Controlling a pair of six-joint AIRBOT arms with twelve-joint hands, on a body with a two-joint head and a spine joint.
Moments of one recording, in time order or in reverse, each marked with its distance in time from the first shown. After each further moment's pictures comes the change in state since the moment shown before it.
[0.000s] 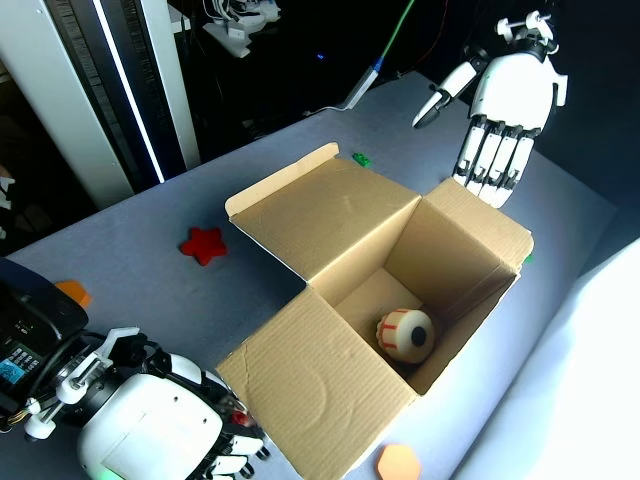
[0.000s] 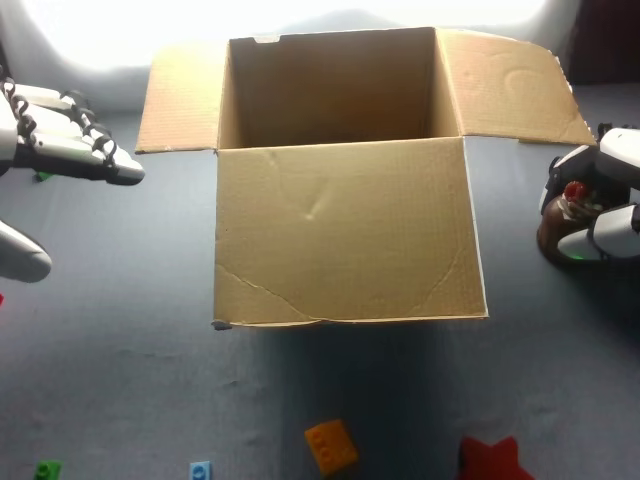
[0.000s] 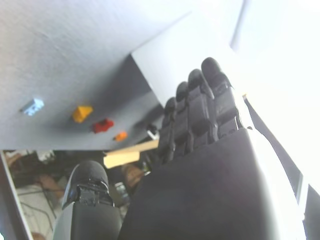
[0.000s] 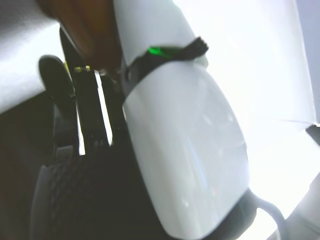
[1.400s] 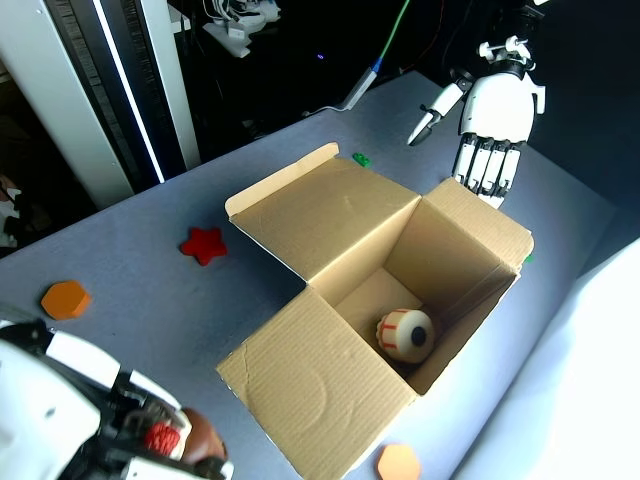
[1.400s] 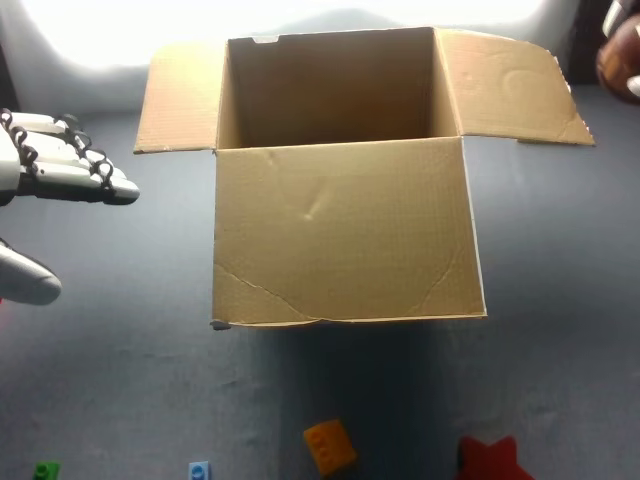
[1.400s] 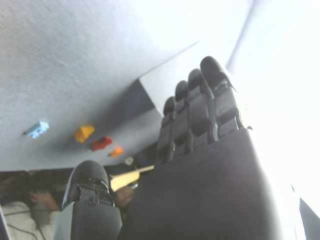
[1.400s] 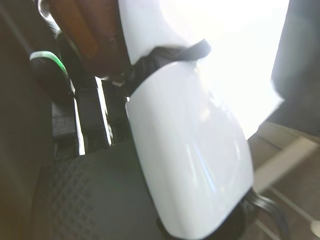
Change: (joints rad) left arm 0.193 0.018 -0.063 -0.272 0.108 0.204; right arm 0.245 0.327 -0.264 -0.374 0.168 0.066
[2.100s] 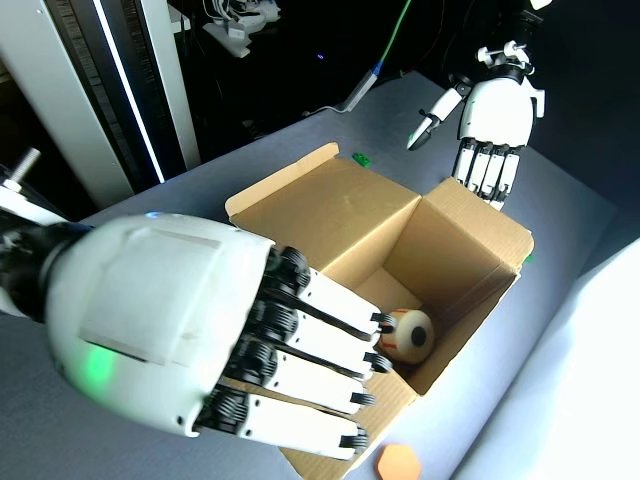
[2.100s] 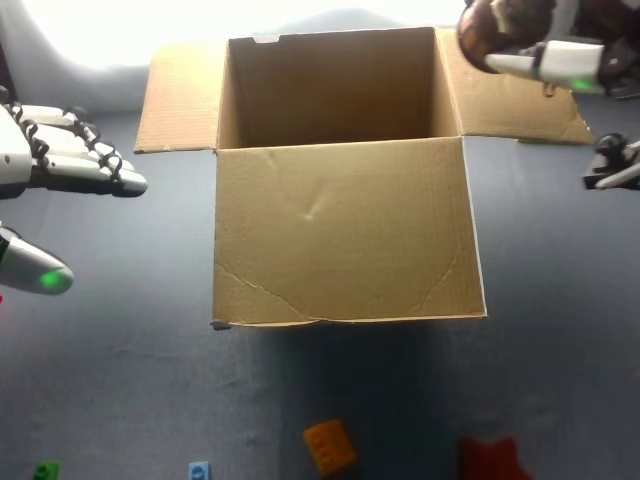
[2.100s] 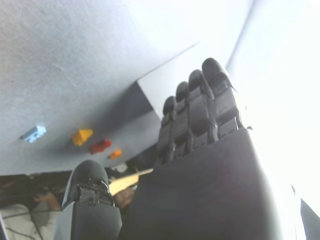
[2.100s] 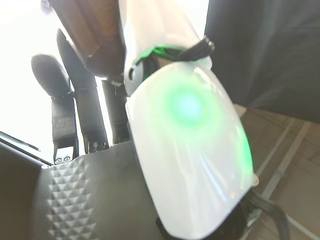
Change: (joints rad) left arm -0.027 -0.019 0.012 0.005 0.014 0.005; right arm 0.017 -0.264 0.121 -0.183 0.179 0.041
